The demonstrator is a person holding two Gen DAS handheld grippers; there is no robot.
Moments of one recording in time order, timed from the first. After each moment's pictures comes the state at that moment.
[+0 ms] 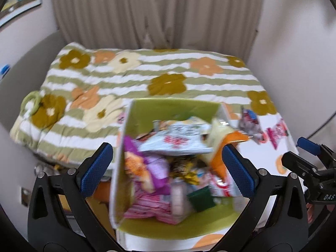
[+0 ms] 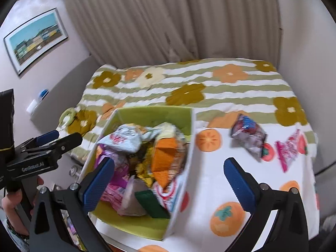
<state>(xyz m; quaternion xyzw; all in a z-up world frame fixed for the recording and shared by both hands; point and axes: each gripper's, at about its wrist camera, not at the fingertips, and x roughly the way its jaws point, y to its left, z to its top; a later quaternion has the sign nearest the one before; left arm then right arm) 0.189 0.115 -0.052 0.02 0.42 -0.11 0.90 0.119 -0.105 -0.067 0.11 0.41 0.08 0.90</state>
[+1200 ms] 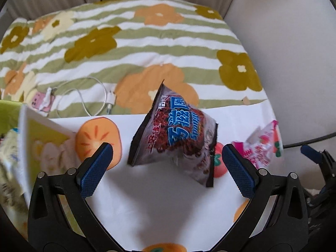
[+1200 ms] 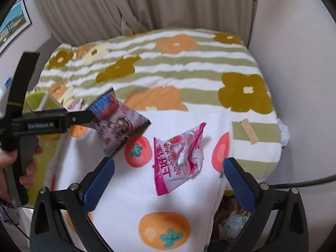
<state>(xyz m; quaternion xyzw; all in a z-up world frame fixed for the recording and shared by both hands) 0.336 -0.199 -0.236 0.00 0.57 -0.16 0.81 0.200 -0.388 -0.199 0.05 0.51 0.04 0.86</state>
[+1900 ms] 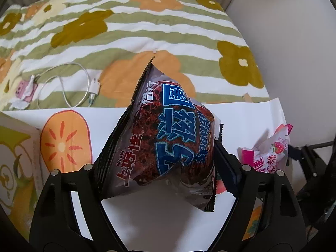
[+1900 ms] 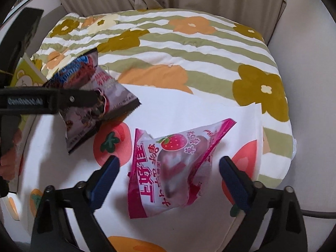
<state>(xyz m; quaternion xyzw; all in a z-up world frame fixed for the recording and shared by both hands) 0.352 -0.215 -0.286 -0.03 0.59 -0.17 0.79 0.240 -0.379 -0.273 -0.03 0.55 0.08 0.83</state>
